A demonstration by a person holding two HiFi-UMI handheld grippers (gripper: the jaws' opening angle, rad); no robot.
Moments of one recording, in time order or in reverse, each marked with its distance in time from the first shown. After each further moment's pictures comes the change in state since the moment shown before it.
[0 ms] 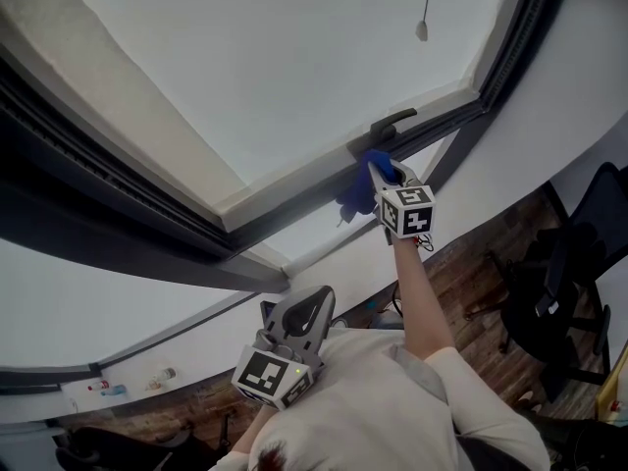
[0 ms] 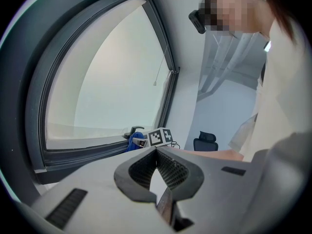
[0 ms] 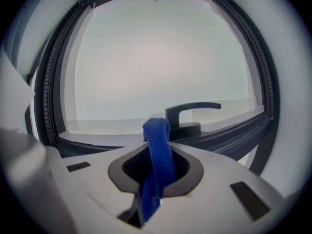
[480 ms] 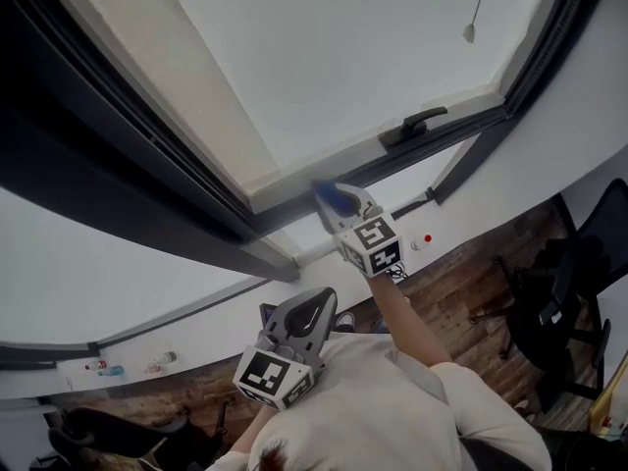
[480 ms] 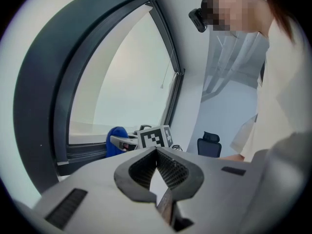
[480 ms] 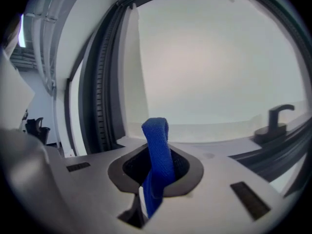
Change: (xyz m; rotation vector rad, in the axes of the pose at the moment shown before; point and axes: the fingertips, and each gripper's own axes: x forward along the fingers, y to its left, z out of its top) left arm -0.047 0.019 -0.009 -0.030 0.005 0.061; right arm -0.012 0.213 0.001 -0.121 -0.028 0.400
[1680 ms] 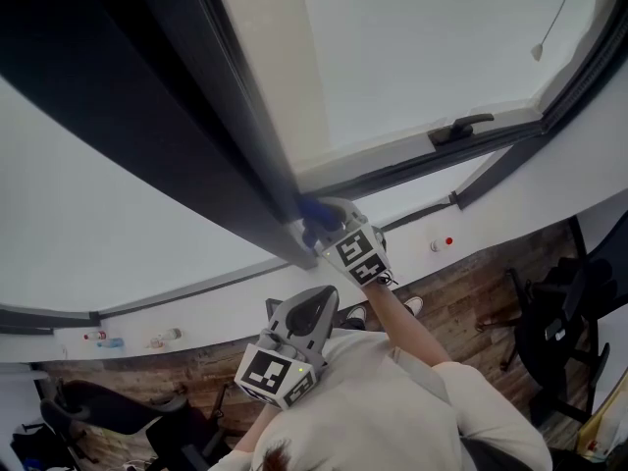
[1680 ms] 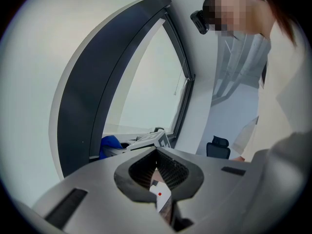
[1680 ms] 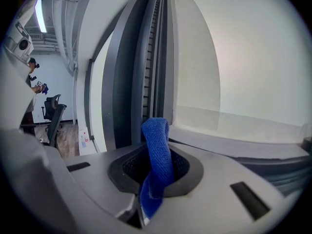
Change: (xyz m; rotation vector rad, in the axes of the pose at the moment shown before) left arm -0.068 0.049 -0.009 -0.056 -0.035 0.124; right arm 0.061 0.125 -0.034 -0.212 0.128 0.175
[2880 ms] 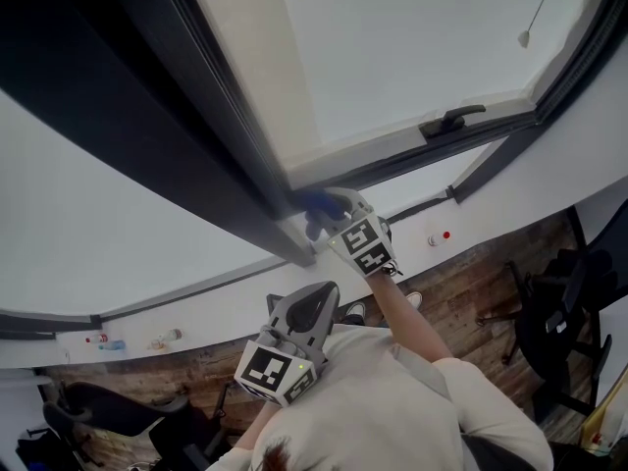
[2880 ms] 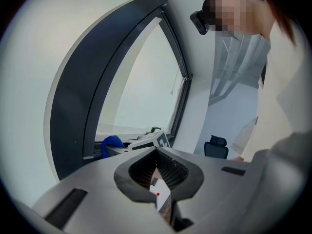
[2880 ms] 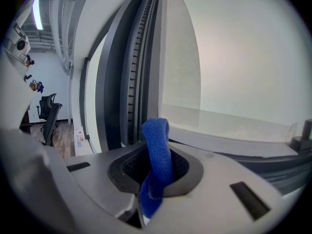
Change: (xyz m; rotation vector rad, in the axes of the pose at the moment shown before) left arm 0.005 -0.014 -0.001 0.014 0.003 -0.022; right arm -0.017 -0.026 -0.007 0.009 0.010 -0.053
